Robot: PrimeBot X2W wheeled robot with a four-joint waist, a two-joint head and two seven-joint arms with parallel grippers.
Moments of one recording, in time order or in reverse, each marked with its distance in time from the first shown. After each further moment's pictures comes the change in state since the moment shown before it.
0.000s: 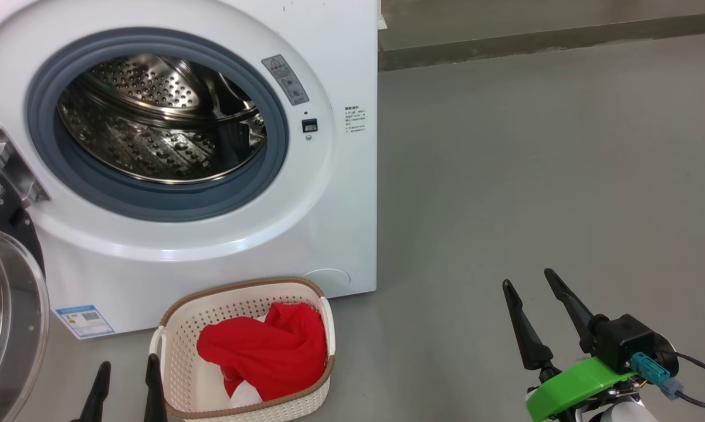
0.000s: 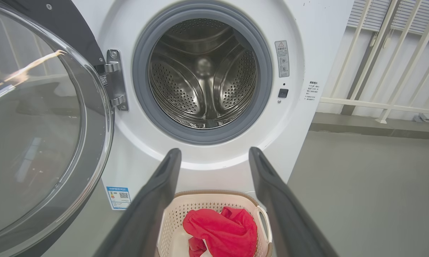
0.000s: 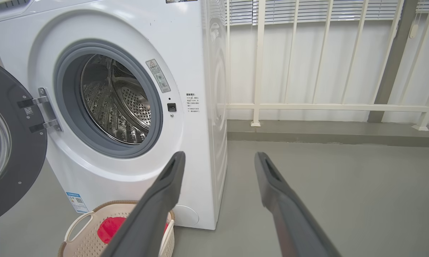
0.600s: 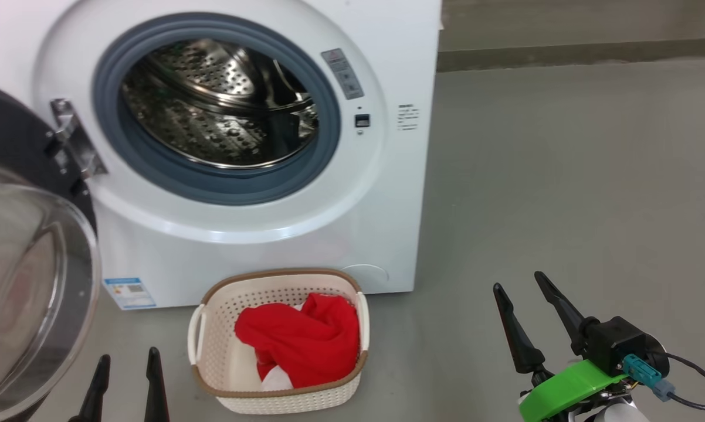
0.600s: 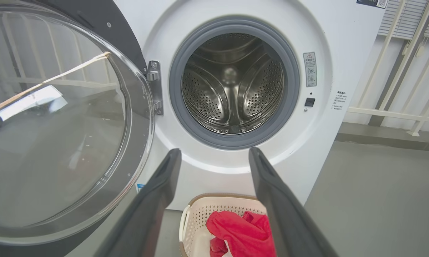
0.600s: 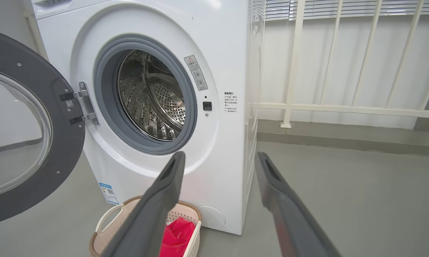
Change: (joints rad) left arm 0.000 0.008 -0.016 -0.029 0.011 0.027 -0.001; right arm 0.000 0.000 0.028 0.001 0.009 0.000 0.000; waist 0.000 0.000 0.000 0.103
